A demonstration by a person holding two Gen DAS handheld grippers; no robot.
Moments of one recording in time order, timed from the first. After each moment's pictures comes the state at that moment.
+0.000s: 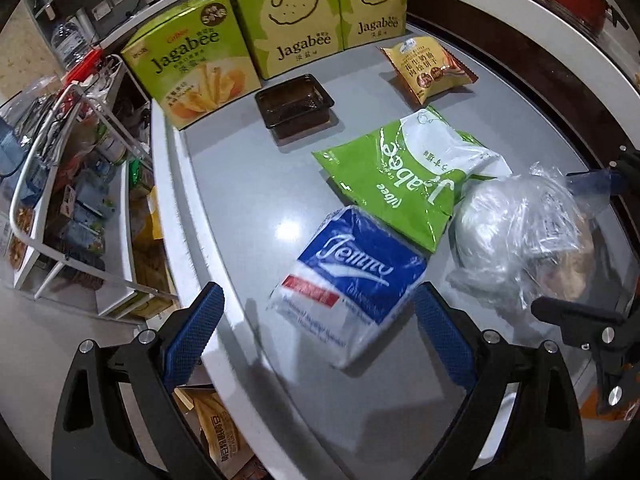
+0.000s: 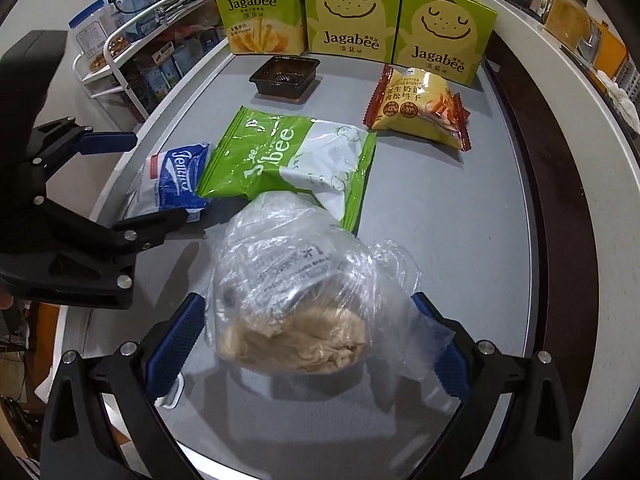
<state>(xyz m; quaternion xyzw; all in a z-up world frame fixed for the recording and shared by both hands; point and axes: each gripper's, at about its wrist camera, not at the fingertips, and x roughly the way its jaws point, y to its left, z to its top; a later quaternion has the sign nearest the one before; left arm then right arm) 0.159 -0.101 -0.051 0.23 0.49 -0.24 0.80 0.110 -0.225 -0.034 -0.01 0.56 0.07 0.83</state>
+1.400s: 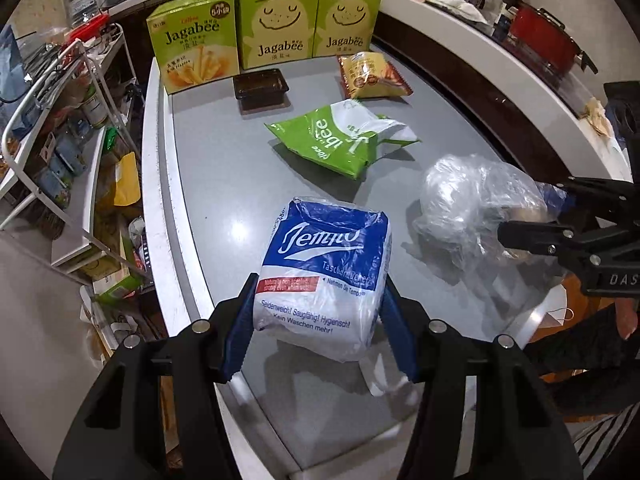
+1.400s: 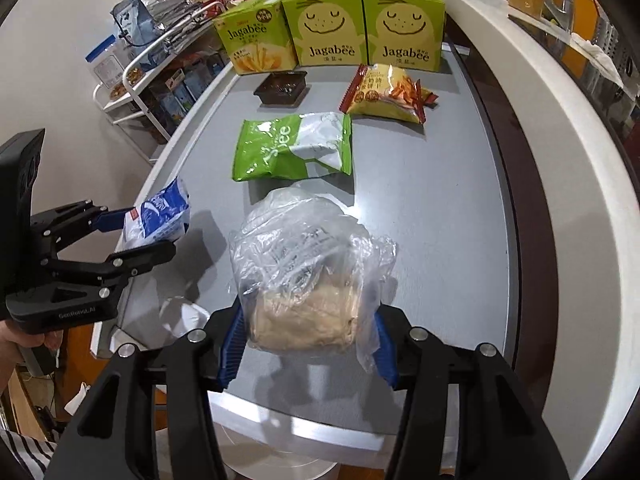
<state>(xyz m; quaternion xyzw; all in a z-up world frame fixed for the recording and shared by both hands) 0.079 -0.075 -0.023 0.11 0.50 -0.28 0.81 0.049 -0.252 -0.005 0.06 0.53 0.09 0.84</state>
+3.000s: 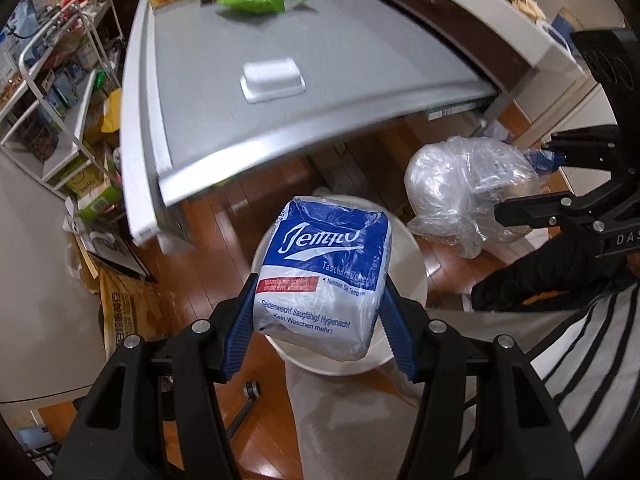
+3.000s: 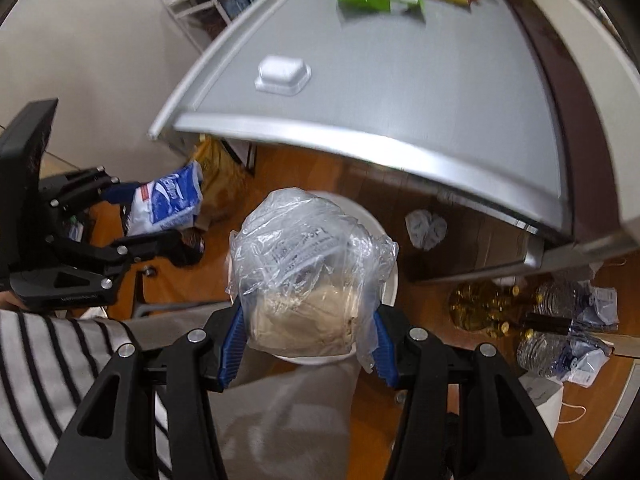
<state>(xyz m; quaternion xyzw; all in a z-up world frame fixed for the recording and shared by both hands) -0.107 -0.047 -0.063 0.14 0.56 -0.29 0.76 -0.120 -0.210 -0.045 0.02 0.63 0.16 0.76</state>
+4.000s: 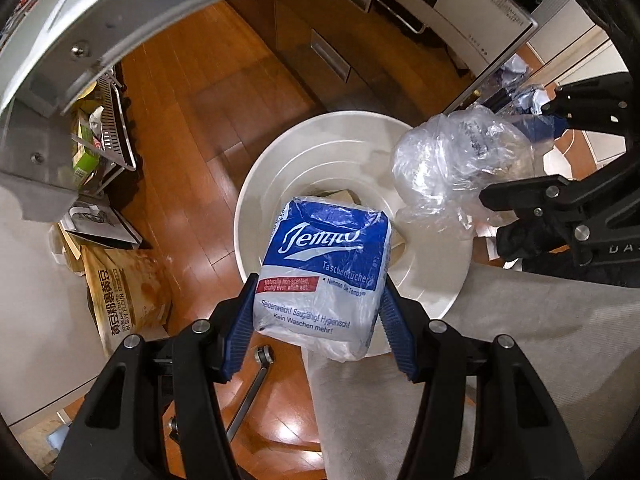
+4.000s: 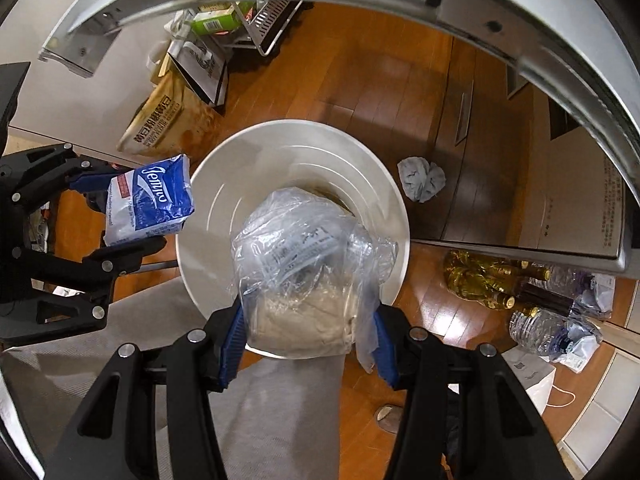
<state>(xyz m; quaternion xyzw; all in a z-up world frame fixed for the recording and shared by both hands) -0.102 -0.068 -0.161 0.20 0.63 -0.28 0.69 -0.095 -0.184 -0.156 -0.03 0.70 0.13 0.70</state>
